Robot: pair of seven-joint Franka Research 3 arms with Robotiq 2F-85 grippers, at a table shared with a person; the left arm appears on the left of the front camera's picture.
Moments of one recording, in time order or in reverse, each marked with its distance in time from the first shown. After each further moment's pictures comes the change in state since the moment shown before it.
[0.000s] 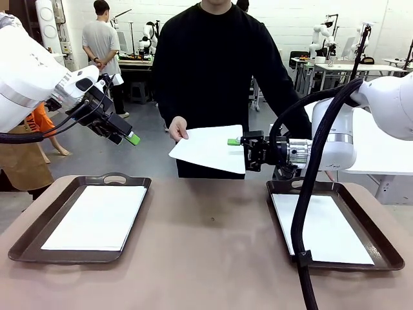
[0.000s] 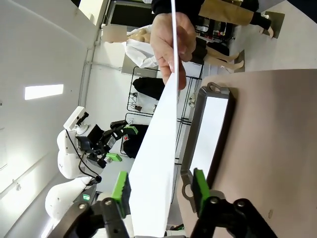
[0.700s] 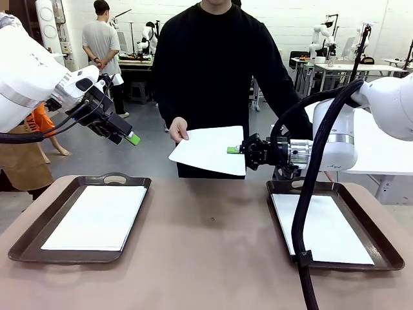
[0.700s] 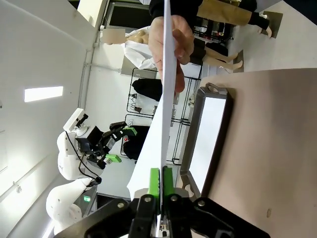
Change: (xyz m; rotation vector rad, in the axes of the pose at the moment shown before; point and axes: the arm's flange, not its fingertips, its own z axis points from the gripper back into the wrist) left arm 0.000 0.000 0.000 0.000 0.000 0.000; right arm 0.001 -0.002 0.003 -0.003 -0.004 -0.010
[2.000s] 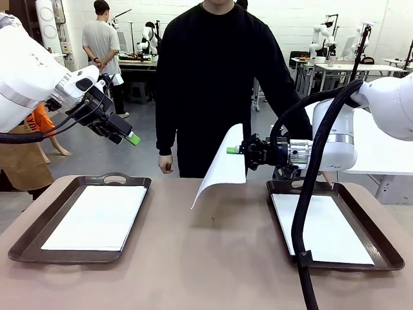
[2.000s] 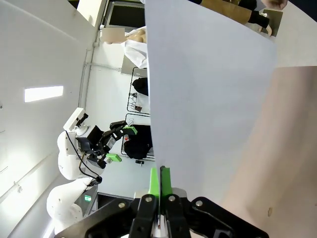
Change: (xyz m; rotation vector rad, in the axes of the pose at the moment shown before) left arm 0.000 0.000 0.000 0.000 0.000 0.000; right arm -0.001 0.000 -0.001 0.000 0.004 -0.005
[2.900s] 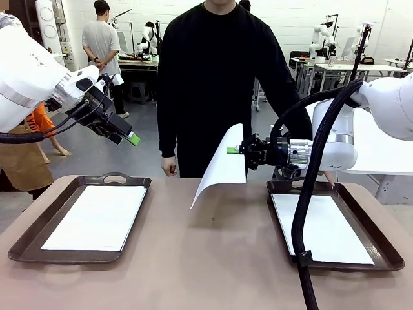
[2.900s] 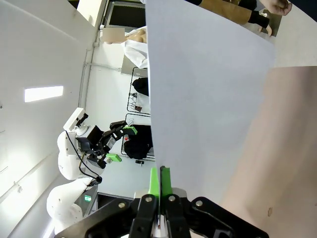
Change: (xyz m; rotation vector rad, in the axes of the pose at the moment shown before) left arm 0.000 0.000 0.000 0.000 0.000 0.000; right arm 0.000 0.000 0.000 0.000 0.000 0.000
